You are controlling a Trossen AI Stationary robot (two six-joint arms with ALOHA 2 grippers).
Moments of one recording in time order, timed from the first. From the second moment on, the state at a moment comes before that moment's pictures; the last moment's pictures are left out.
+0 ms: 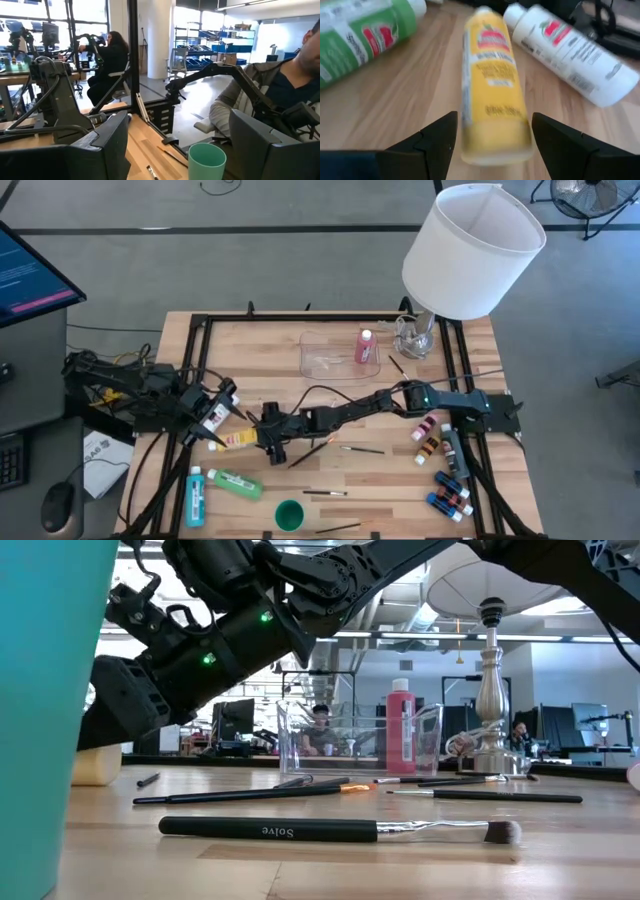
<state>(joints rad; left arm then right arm) -0.28 0.45 0.40 0.15 0.25 -0.03 0.16 2.54 1.94 0.04 0.10 -0.20</state>
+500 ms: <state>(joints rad) -0.28 0.45 0.40 0.16 0.25 -0.04 0.18 2.53 1.97 -0.09 0.09 -0.20</state>
